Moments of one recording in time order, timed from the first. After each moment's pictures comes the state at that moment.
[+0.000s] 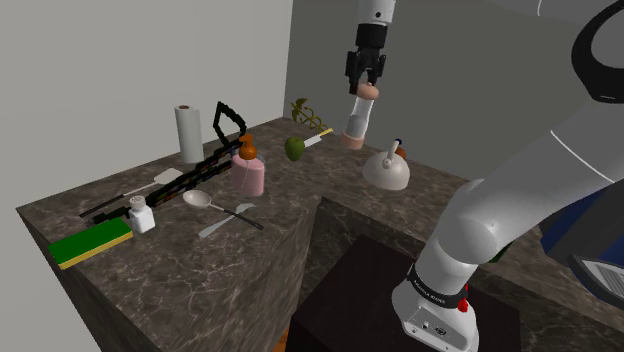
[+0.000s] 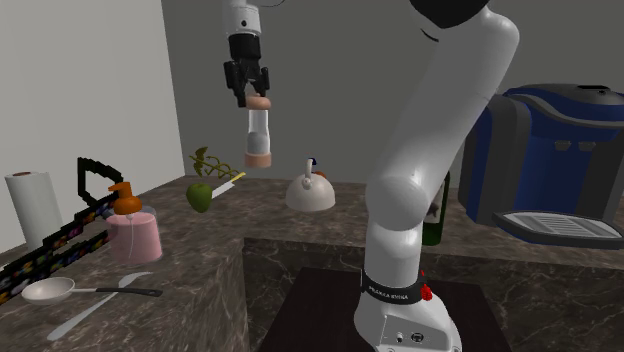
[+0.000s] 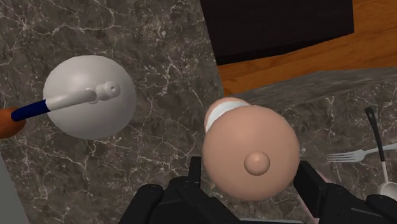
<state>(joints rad) -0.07 -0.40 -0.20 -1.92 -0.08 1.43 -0.07</state>
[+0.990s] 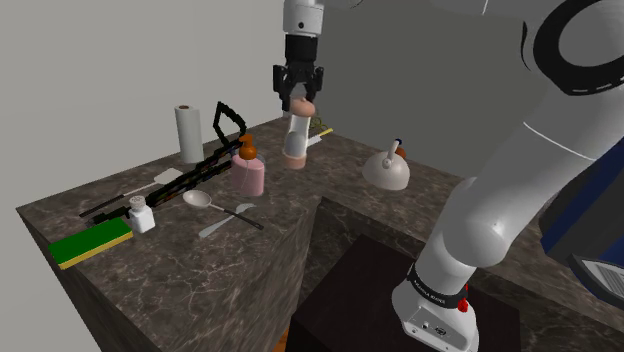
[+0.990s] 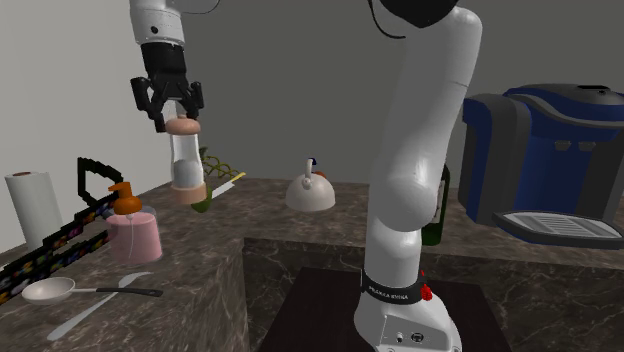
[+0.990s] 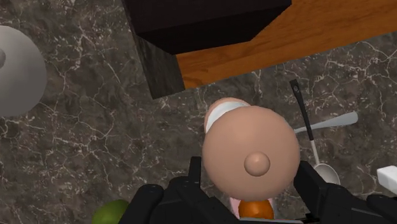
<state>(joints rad) 0.05 -0.21 0.01 -1.87 0.03 1.57 0.26</state>
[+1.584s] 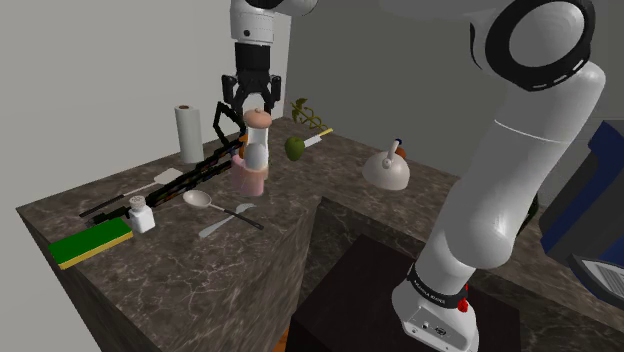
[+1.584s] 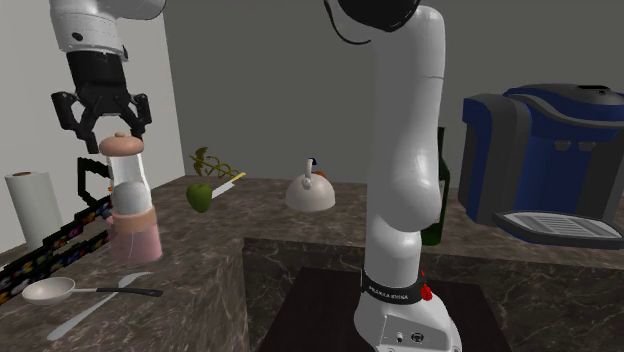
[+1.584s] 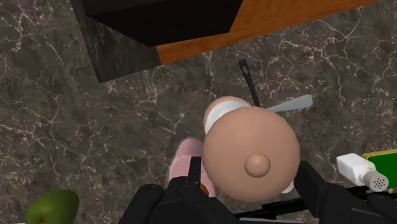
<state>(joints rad) 0.13 0.00 0.11 -1.71 0.04 1.63 0.43</state>
